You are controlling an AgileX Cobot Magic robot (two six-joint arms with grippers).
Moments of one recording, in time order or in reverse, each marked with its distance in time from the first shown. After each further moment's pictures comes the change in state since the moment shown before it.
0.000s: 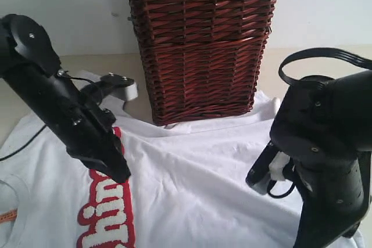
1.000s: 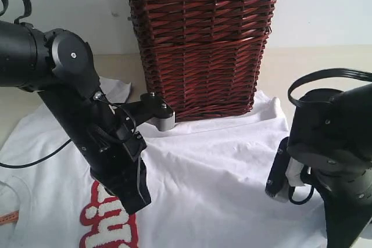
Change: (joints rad) left arm -0.177 0.000 0.000 0.083 -0.030 0.013; right arm -0.063 0.021 0.070 -0.178 -0.062 -0.134
